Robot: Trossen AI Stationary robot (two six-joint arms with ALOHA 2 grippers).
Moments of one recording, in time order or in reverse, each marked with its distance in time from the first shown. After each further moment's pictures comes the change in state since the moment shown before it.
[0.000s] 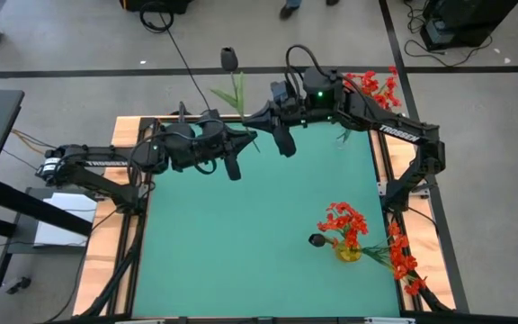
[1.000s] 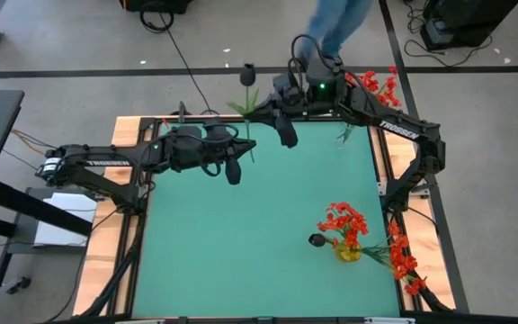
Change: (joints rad) left arm 0.003 0.004 0.000 -0.186 0.035 -0.080; right arm -0.059 0.001 -0.003 0.032 -0.053 0.062
